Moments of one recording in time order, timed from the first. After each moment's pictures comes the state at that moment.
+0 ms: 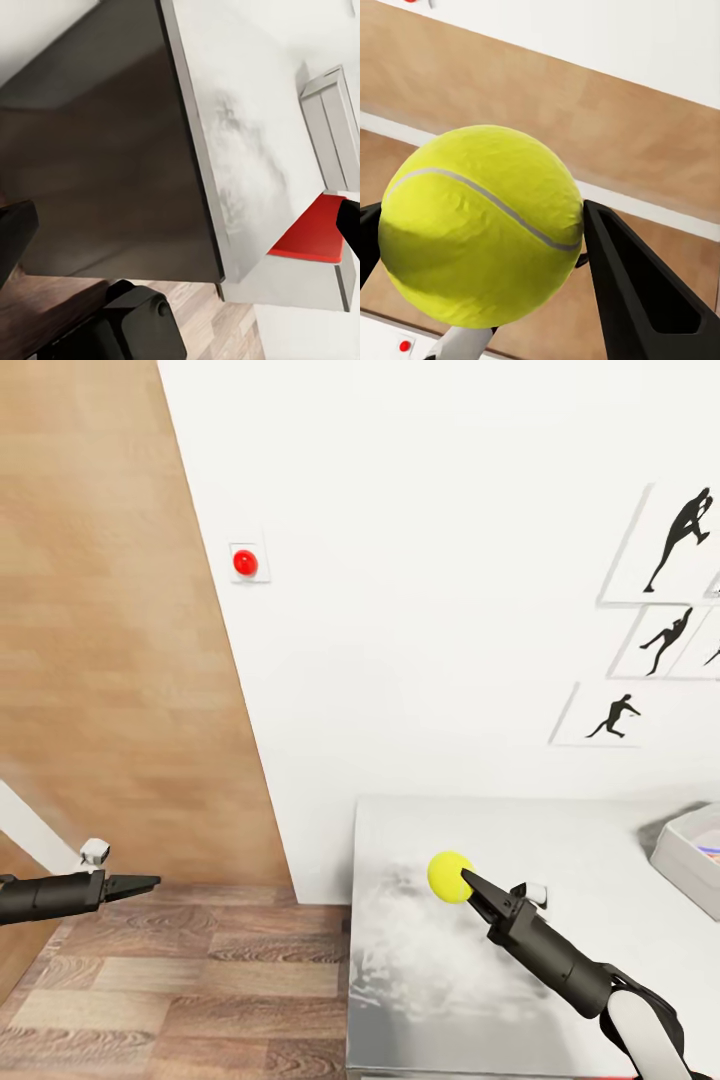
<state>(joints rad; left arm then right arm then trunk) -0.68 0.59 0.19 -0.68 -0.03 0.75 -1.57 -0.08 -0.14 -0.08 -1.60 -1.14 0.76 0.68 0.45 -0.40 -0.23</state>
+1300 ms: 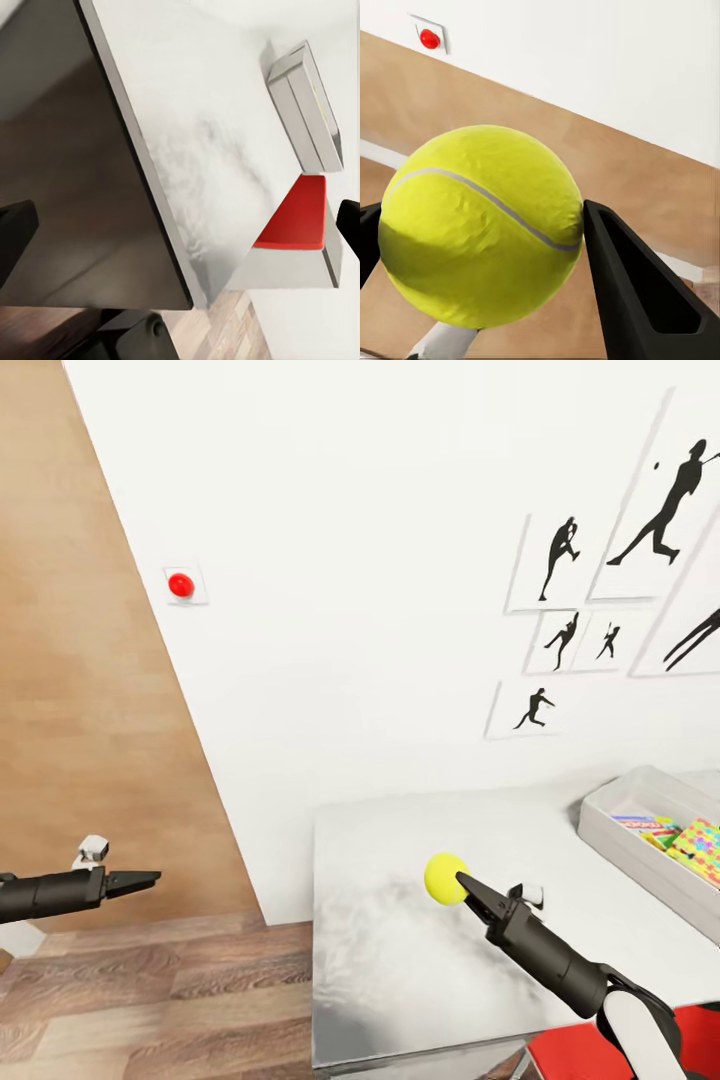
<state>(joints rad) -0.68 0.58 0.20 -0.69 -0.02 0.76 -1.57 -0.08 -0.13 -0.08 -1.60 -1.10 0.75 0.67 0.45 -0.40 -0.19</state>
